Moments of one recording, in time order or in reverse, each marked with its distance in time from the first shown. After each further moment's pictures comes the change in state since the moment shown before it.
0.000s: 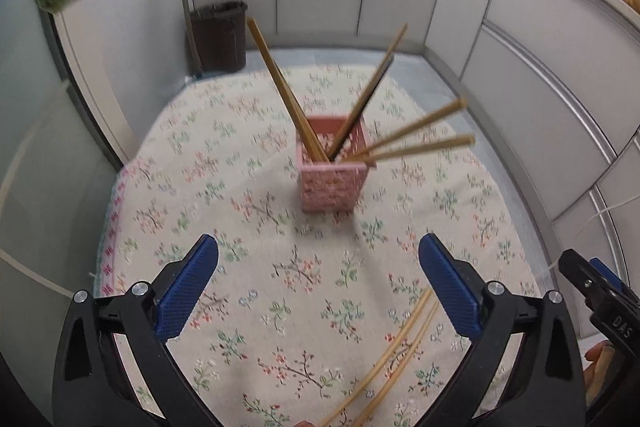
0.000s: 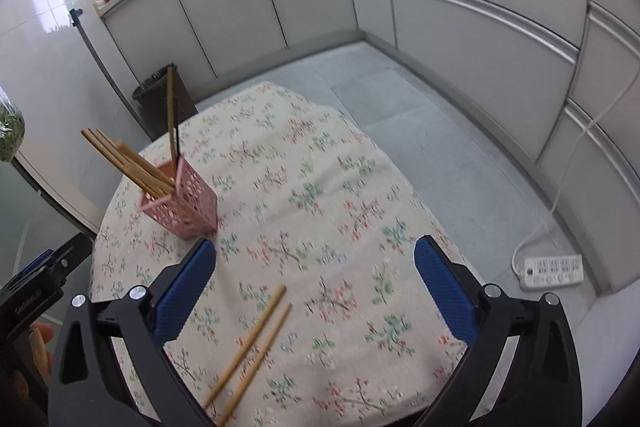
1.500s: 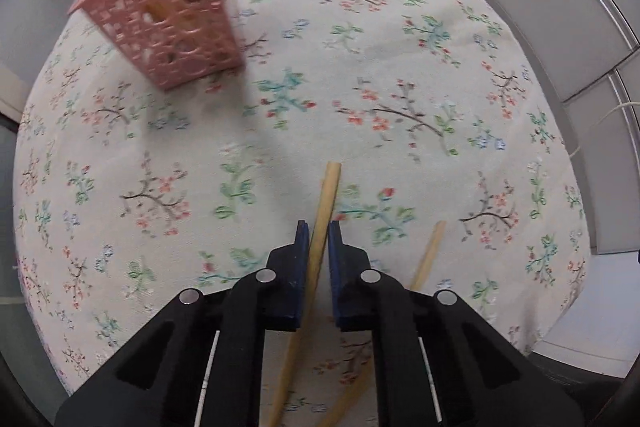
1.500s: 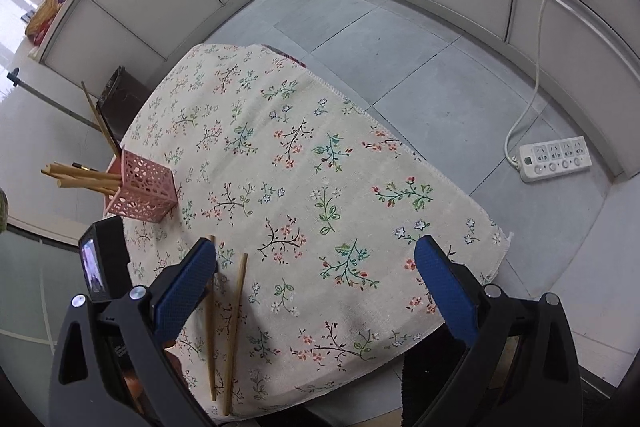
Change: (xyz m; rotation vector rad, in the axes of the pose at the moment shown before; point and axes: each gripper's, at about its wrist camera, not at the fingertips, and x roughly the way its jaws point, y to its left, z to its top) left arm 0.143 -0.061 -0.058 0.169 0.404 -0.045; right arm 0.027 -0.070 -0.021 0.296 0.240 0.007
